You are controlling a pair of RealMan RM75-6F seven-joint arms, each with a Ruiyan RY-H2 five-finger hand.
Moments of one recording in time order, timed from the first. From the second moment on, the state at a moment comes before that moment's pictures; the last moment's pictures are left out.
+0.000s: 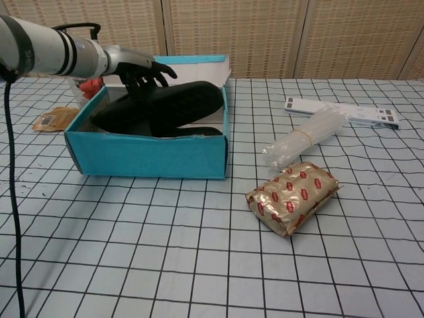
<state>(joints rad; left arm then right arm) -1.23 -1.45 -0.13 -1.08 0.78 0.41 -0.05 0.08 -1.19 -0.15 -1.63 -1.68 1.33 -0.12</state>
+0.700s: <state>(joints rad) -1.04 -1.43 -0.28 -1.19 1.09 0.57 -0.25 0.09 -1.19 -0.16 -1.63 -1.69 1.33 -0.11</state>
